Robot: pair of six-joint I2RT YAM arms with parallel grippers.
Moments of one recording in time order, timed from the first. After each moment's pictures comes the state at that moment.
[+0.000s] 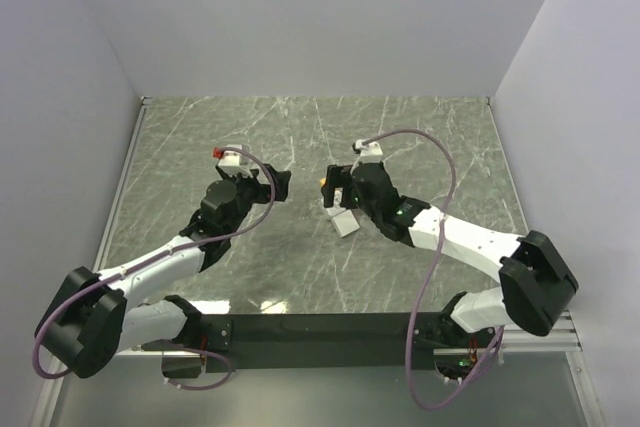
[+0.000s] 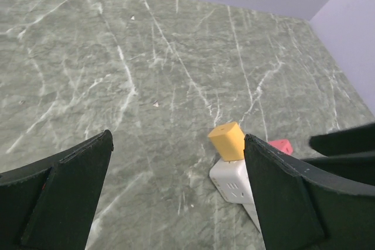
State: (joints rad) left arm -0.57 1.15 0.48 0.59 -0.20 -0.41; right arm 0.76 1.38 0.83 0.05 0.28 0.47
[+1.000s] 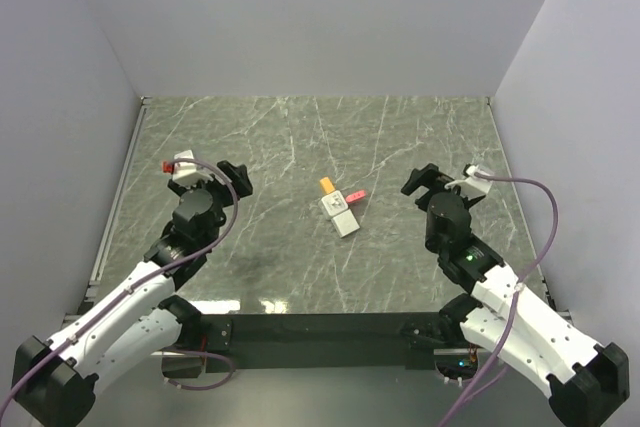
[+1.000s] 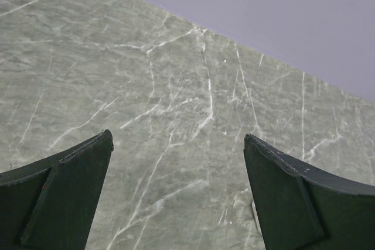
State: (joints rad) left arm -0.55 0.78 0.51 0.15 -0.60 -0.51; right arm 0.56 0.72 0.51 -0.02 0.78 0.57
